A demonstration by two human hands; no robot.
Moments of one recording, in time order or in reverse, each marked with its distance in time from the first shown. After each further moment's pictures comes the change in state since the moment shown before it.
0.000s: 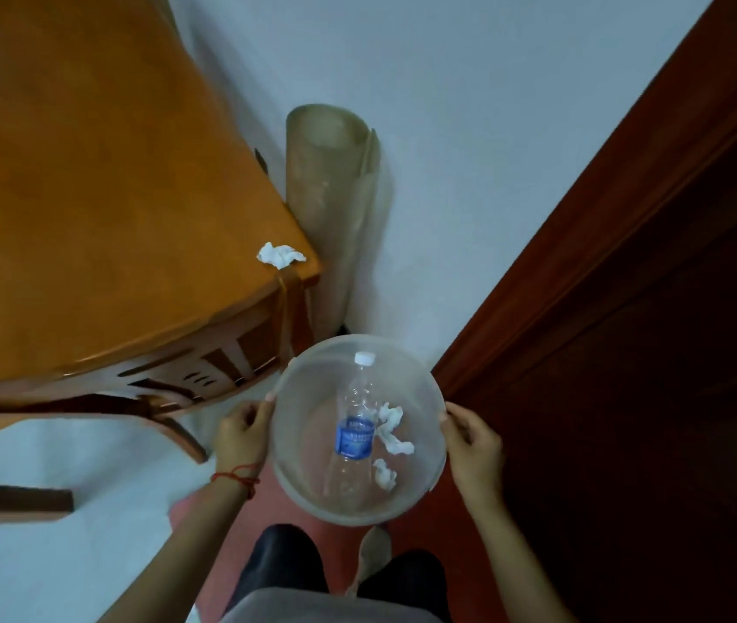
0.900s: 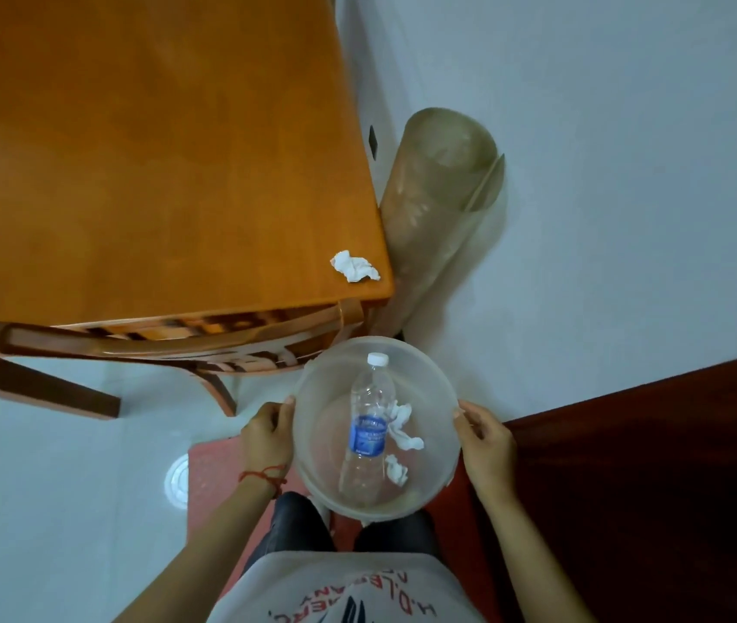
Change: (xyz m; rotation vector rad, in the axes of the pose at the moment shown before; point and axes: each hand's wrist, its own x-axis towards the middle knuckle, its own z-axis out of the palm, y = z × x) left_hand 0.036 0.016 0.028 -0.039 0.227 -0.311; right_hand 0.129 -0.020 0.065 -0.145 -0.324 -0.078
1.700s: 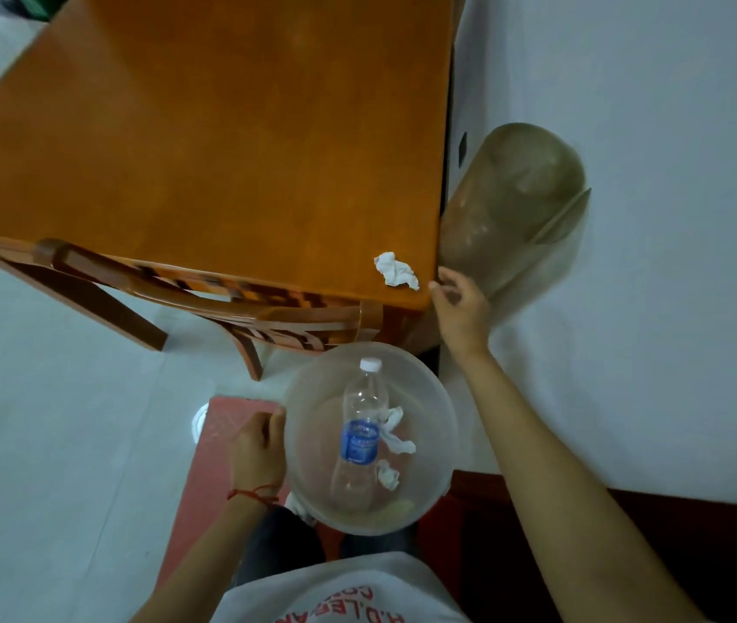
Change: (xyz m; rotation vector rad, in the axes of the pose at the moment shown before) left_hand -0.039 -0.002 0.020 0.006 0.263 -0.115; right_hand 0.143 -0.120 0.086 -0.120 -0.333 -0.431
